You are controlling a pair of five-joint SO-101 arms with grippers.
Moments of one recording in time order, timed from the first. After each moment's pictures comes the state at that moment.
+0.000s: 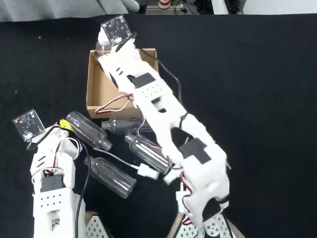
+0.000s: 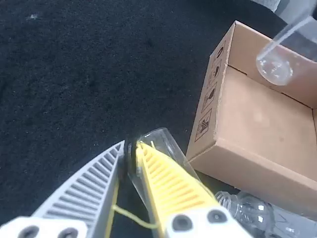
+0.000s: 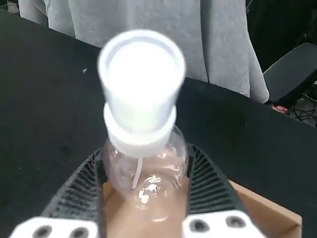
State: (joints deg) left arm -17.1 -75.8 93.8 17.1 16.1; right arm -29.8 28.5 -8.8 14.0 1.4
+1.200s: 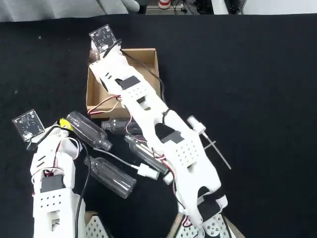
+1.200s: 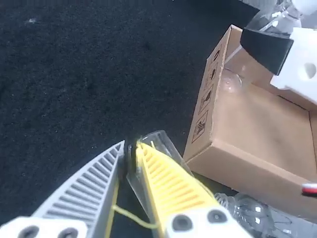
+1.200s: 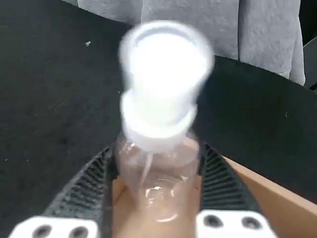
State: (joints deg) left arm -17.1 -76.5 93.8 17.1 16.1; right arm -31.9 48.8 -27.4 14.0 1.4
